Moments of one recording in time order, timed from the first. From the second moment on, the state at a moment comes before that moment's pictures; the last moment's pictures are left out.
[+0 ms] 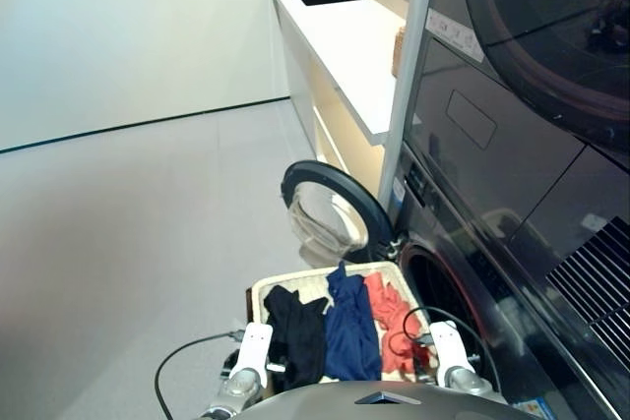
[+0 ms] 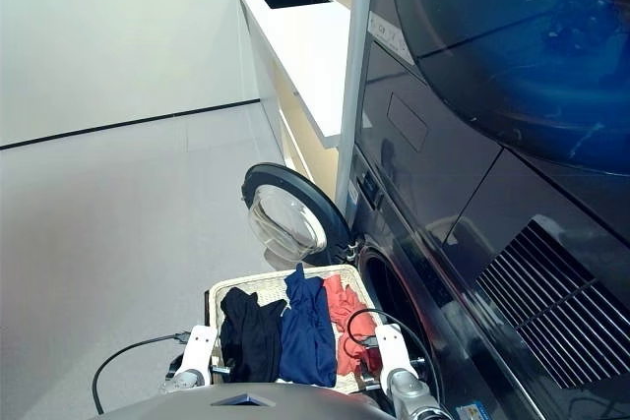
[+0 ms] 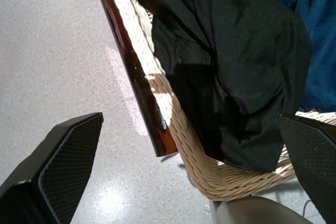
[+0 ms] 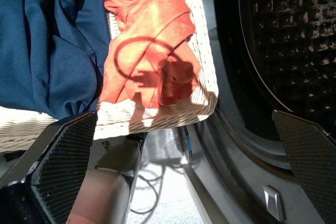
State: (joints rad) left arm 0.01 0.11 -0.28 1.24 -0.14 -0.19 0.03; right arm 0.02 -0.21 0.32 1.19 0.20 -0.16 -0.01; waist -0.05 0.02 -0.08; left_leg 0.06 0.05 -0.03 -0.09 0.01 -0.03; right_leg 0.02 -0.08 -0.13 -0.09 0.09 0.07
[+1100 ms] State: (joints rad) left arm -0.16 0.12 -0.35 1.20 -0.19 -0.19 0.04; right arm -0.15 -0.21 0.40 1.07 0.20 -0.16 -0.02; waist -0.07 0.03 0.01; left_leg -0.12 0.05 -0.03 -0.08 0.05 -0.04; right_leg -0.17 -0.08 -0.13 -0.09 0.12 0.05
